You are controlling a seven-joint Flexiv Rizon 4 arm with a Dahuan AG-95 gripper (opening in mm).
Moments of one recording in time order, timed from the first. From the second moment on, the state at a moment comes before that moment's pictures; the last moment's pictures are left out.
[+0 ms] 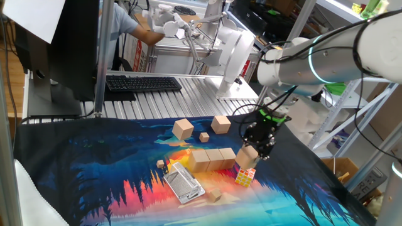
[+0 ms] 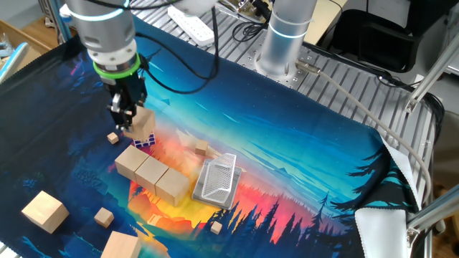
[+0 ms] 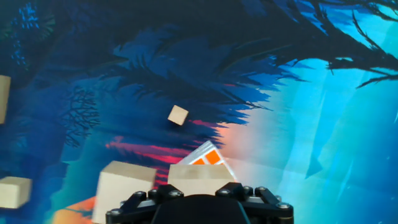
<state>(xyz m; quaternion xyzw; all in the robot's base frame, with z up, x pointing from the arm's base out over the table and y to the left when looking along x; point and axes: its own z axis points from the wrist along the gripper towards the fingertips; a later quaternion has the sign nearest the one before) 0.557 -0.171 0.103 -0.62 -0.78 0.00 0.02</state>
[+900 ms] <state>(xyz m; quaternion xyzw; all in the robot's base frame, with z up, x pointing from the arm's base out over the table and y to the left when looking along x) 0.598 -0.149 0.110 -0.62 -0.78 0.02 0.02</state>
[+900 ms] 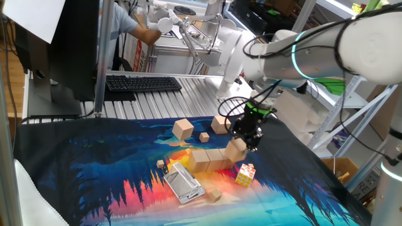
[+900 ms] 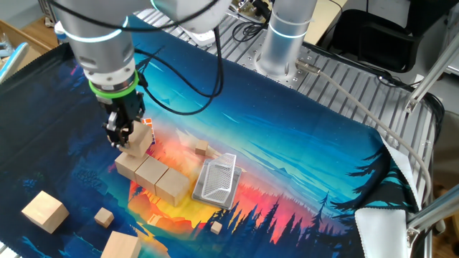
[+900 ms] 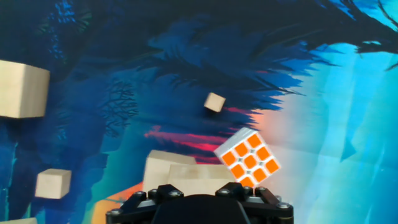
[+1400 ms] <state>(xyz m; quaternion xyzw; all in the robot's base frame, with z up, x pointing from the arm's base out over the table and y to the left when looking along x) 0.598 -0.150 0.111 -0.61 -0.79 0.03 0.02</state>
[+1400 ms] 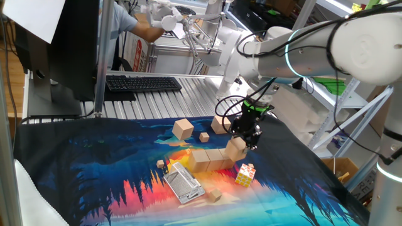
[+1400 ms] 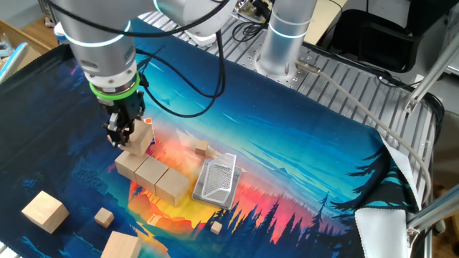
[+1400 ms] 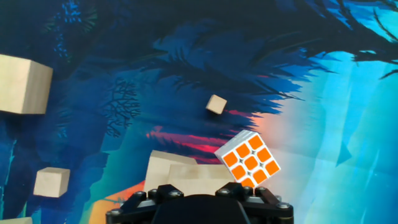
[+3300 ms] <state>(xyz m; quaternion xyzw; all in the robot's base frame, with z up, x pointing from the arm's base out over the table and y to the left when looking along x) 0.596 -0.140 0.110 -0.60 -0.80 -0.01 0.02</state>
